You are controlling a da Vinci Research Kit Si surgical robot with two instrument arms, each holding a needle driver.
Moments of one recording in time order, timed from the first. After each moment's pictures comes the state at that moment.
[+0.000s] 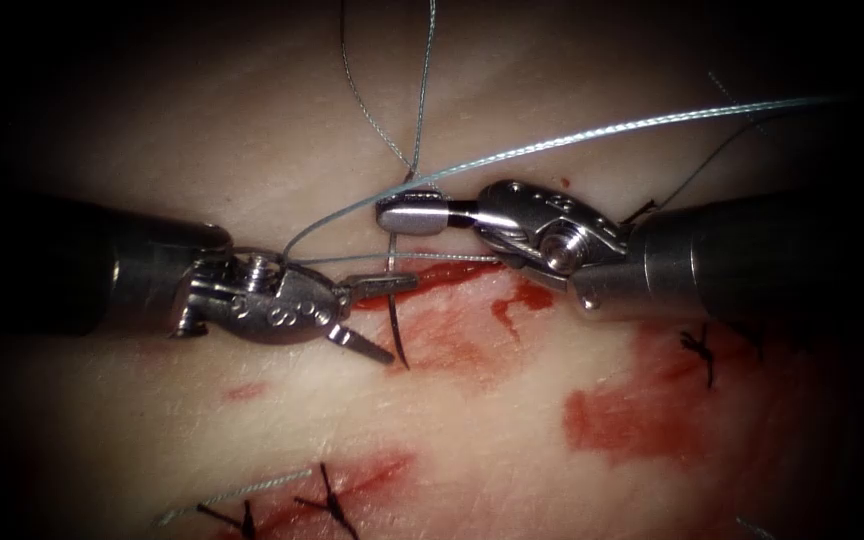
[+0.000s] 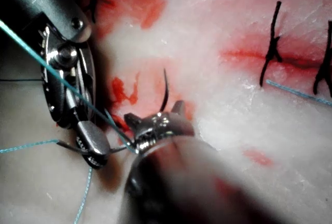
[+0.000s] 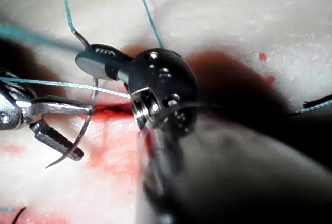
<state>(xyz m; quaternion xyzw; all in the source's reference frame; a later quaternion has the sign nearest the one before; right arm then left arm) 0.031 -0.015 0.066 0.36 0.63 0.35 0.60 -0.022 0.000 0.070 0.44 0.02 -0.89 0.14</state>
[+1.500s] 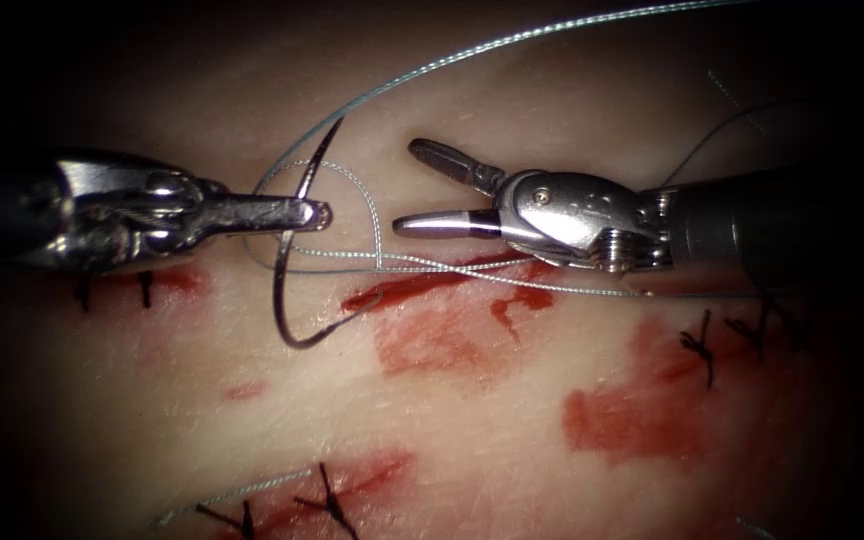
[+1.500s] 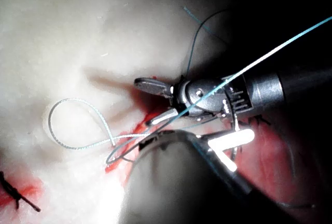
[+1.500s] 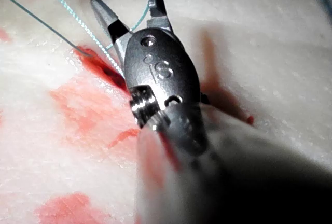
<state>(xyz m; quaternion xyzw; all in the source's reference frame) 0.031 -0.016 0.061 0.12 0.72 0.11 0.68 -0.015 0.008 0.052 0.64 0.55 -0.31 -0.44</state>
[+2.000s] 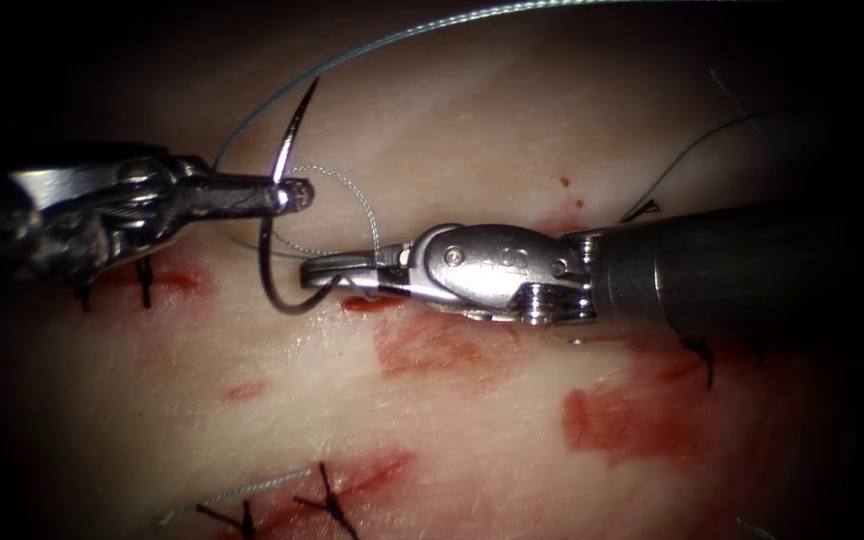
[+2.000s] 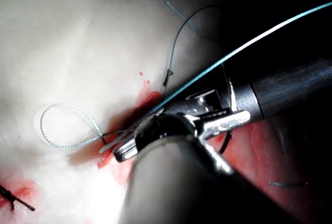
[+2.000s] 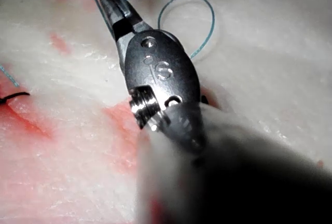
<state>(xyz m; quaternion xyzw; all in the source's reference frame) 0.037 -0.021 0.060 0.20 0.70 -0.01 0.69 -0.016 0.008 0.050 0.68 0.52 -0.35 -0.38</state>
